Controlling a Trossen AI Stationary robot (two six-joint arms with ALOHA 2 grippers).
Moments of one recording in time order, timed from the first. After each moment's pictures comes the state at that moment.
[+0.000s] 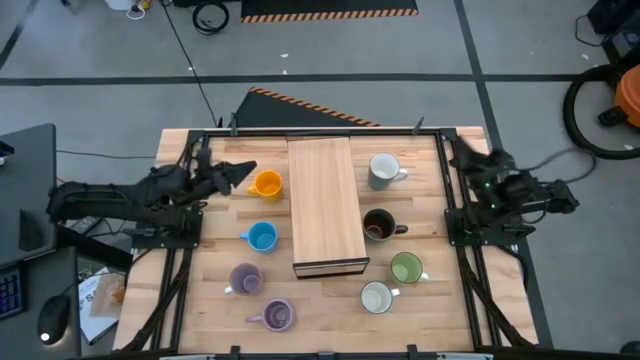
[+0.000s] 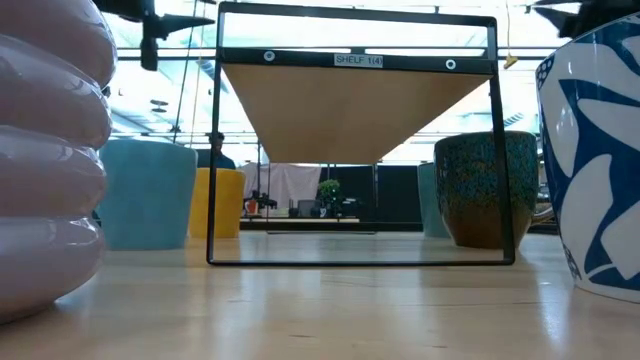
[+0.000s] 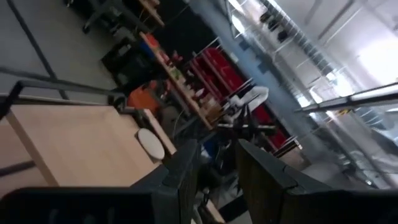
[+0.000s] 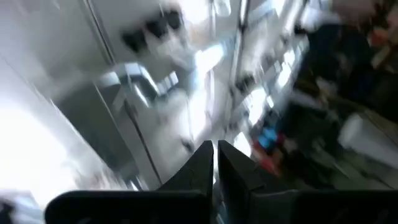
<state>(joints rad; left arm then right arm) 0.02 0.61 0.52 0.20 -0.44 -0.88 0.15 0.08 0.13 0.87 0.78 0.42</state>
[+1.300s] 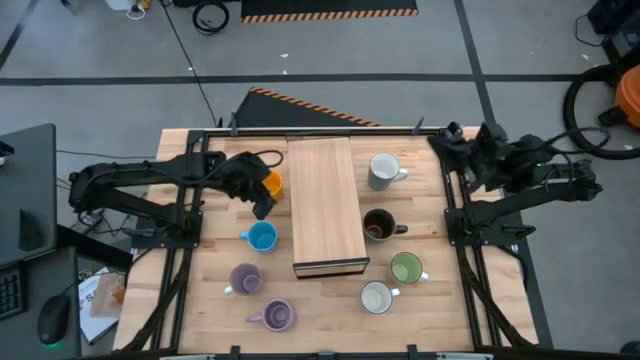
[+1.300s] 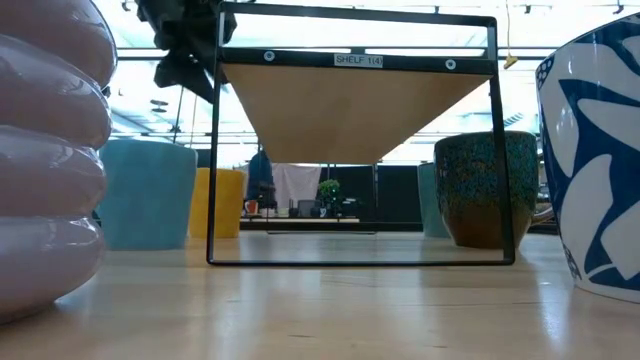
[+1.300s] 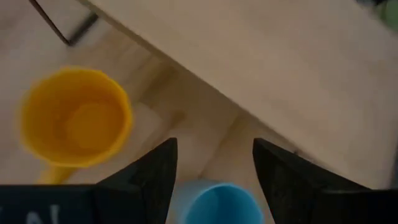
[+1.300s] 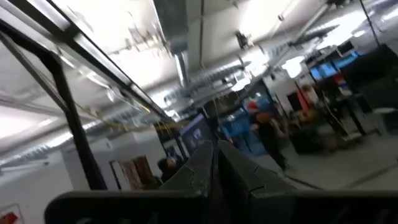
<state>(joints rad) 0.15 1.19 1.07 -0.80 -0.03 -0.51 0.12 0.62 0.80 0.31 0.27 0.30</state>
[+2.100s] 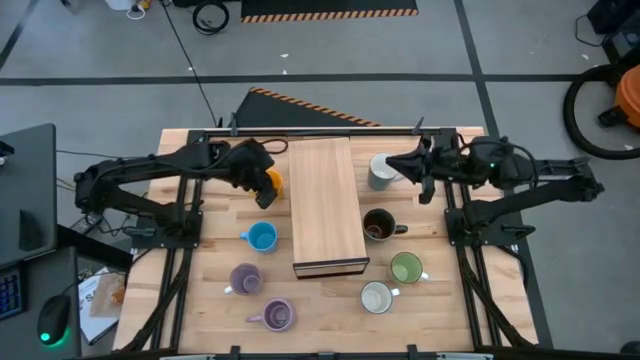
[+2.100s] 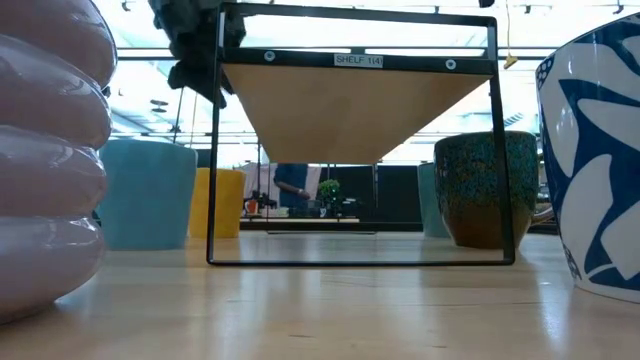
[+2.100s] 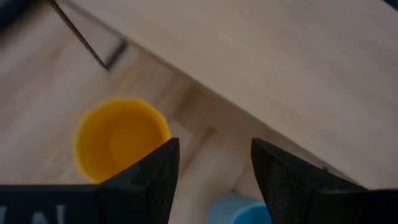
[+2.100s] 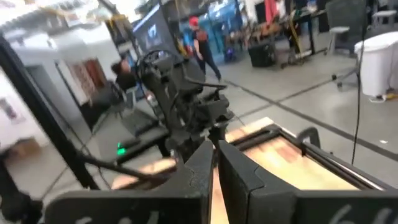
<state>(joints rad) 0.24 1.25 1.13 -0.83 -0.02 -0.42 0.03 0.79 0.93 -0.14 0.20 0.31</state>
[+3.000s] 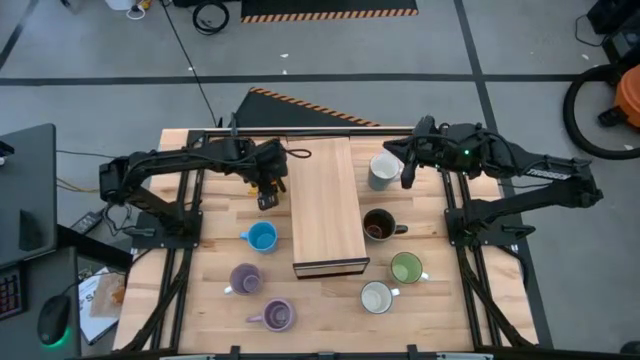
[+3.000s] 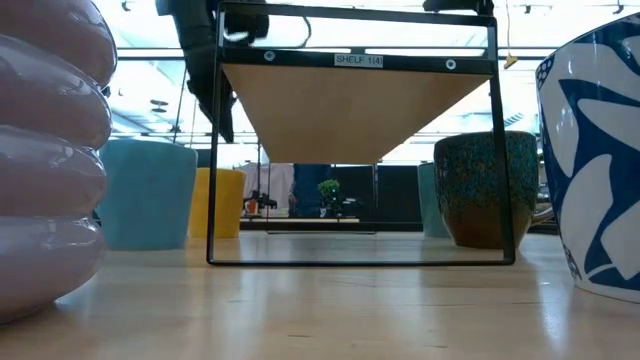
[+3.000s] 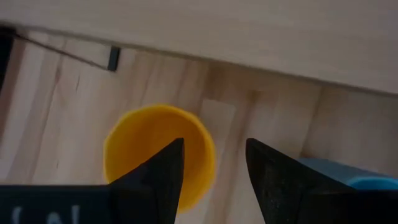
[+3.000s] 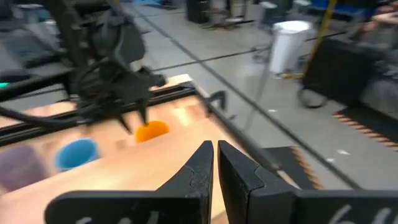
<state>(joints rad) 0.31 1.47 1.19 -0.91 -0.03 0.04 -0.13 0.90 1.07 -0.44 0.32 0.09</state>
